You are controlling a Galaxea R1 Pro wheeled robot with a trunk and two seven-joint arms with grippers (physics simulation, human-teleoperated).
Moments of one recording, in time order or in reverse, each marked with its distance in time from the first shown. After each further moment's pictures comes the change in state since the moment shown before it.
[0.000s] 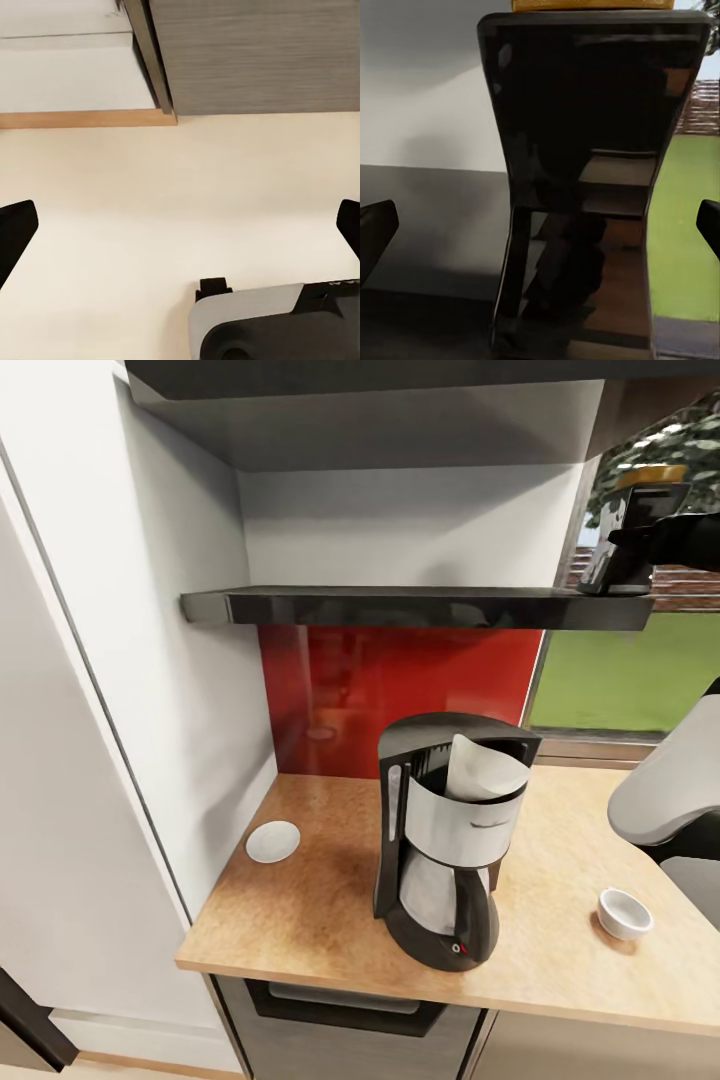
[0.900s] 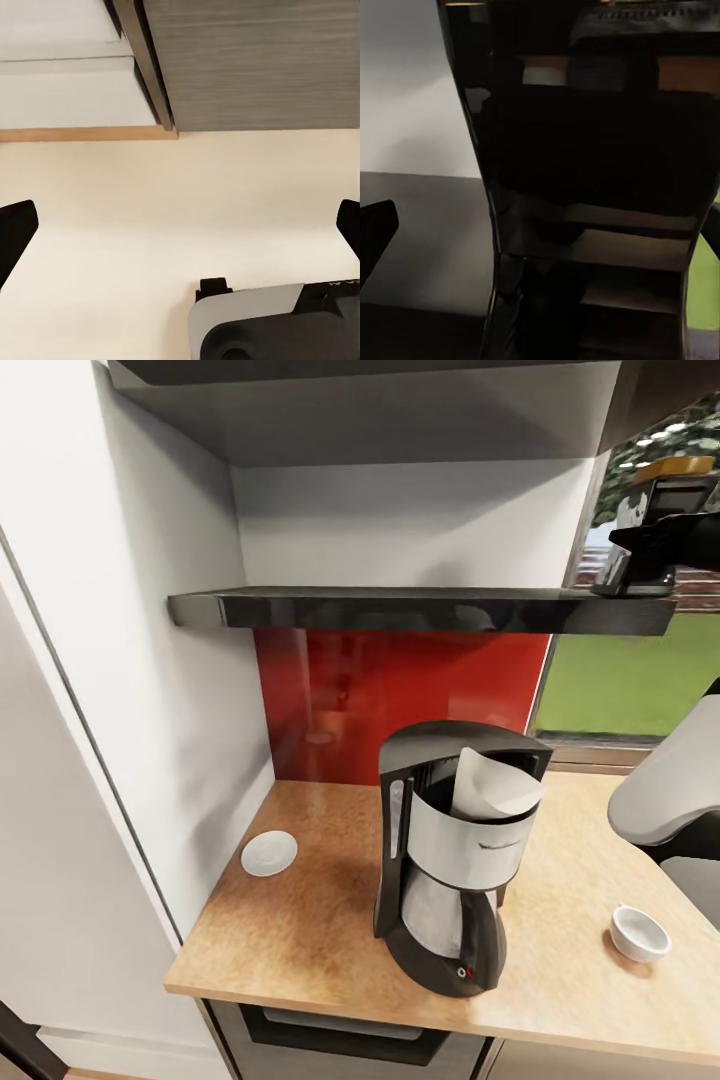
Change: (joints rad) left arm 0.000 0.000 0.000 0.000 0.000 0.000 0.000; right arm 0.000 0.000 0.000 -0.002 0.000 0.000 0.000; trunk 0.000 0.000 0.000
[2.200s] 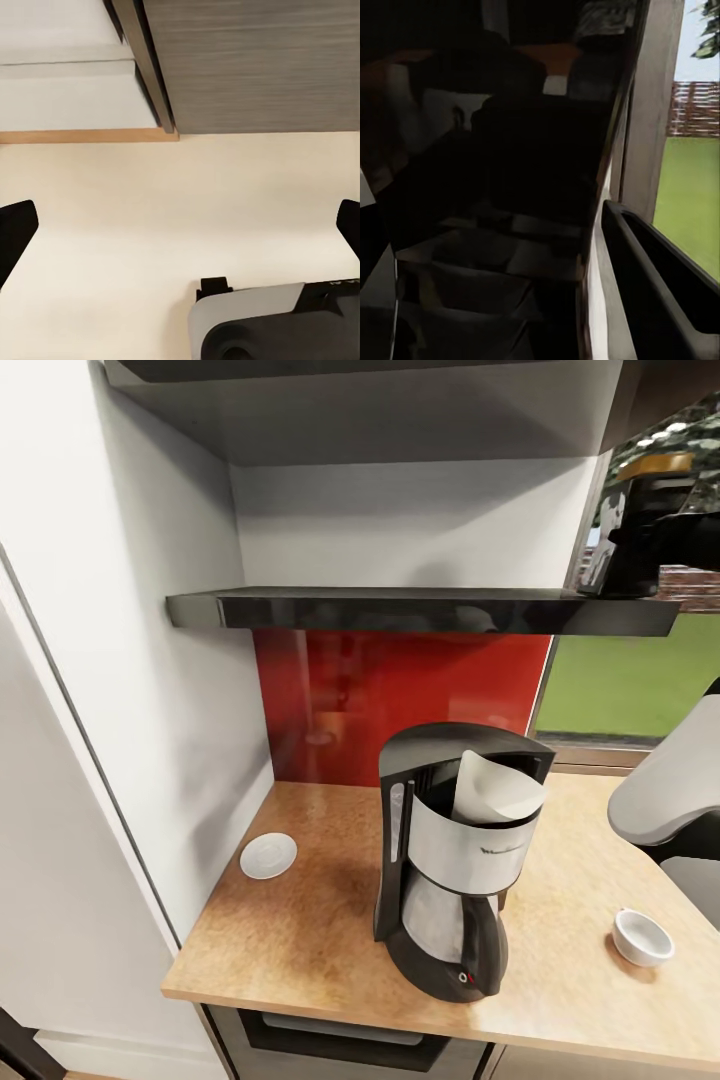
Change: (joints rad) left arm 0.002 0.001 0.000 0.000 0.001 -0.001 0.000; right arm 0.000 0.000 0.001 0.000 0.000 -0.004 0.002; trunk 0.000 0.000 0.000
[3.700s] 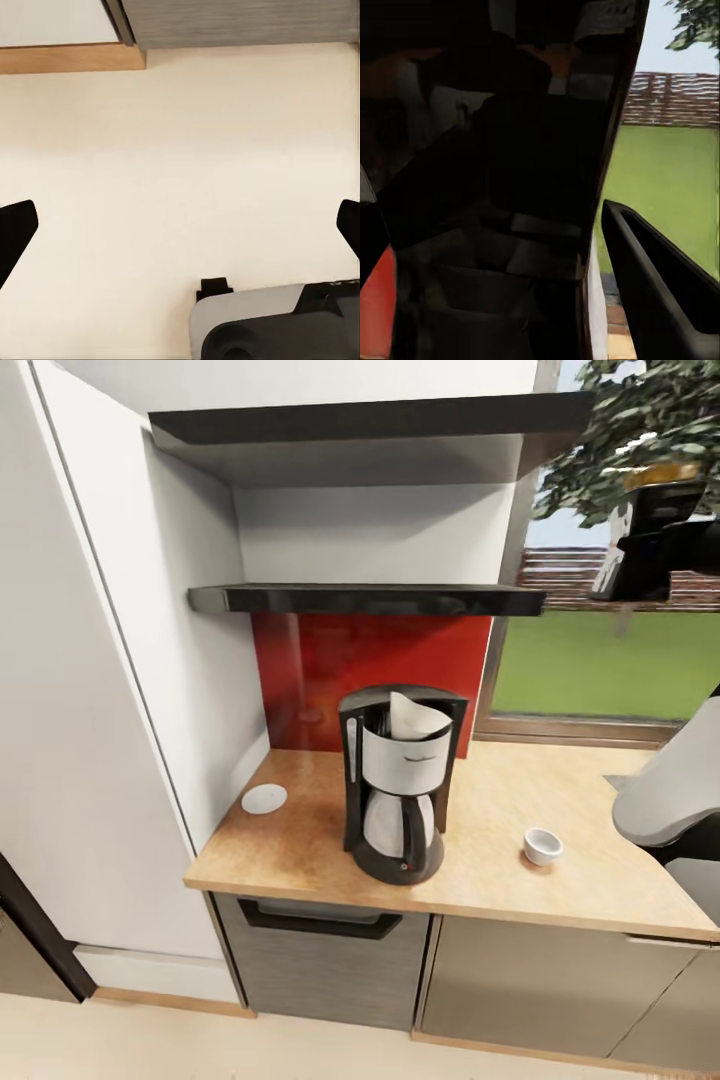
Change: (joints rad) left arm 0.001 0.000 -0.001 -0.004 -0.001 0.000 0.000; right arm 0.005 -0.015 -0.002 0.003 0.049 0.001 0.000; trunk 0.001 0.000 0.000
